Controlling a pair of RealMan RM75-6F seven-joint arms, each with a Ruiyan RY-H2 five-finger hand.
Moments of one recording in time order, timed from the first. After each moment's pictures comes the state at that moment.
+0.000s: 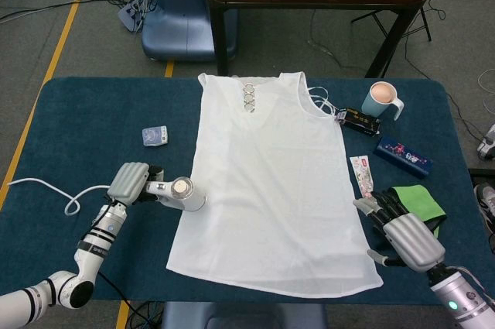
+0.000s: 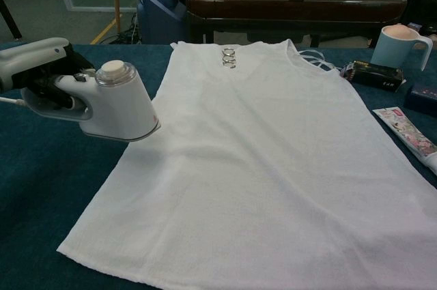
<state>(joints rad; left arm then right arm) -0.61 -1.47 -0.20 -1.45 1.25 1.03 -0.01 0.23 -0.95 -0.06 -1.77 -1.79 1.23 0.04</state>
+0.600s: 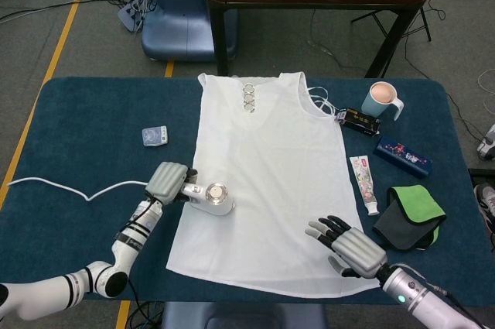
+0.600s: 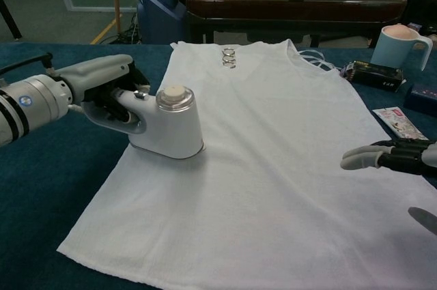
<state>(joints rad) -0.73 -1.64 -0.23 -1.36 1.17 0.97 0.17 0.39 -1.14 -0.11 -1.72 -1.80 0.98 0.02</state>
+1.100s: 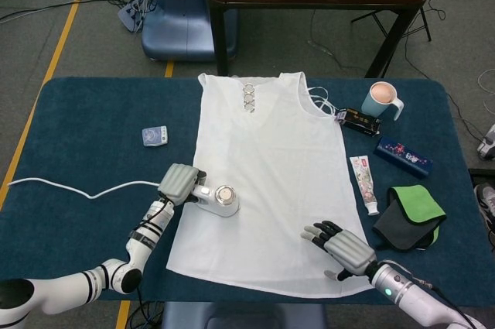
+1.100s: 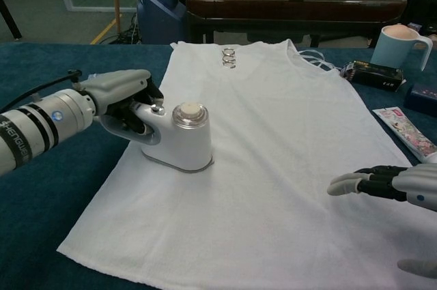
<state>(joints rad) -0.77 -1.75 -0.22 -1.24 1.15 0.95 0.22 0.45 -1.23 -0.13 -1.64 -1.71 0.88 0.04</state>
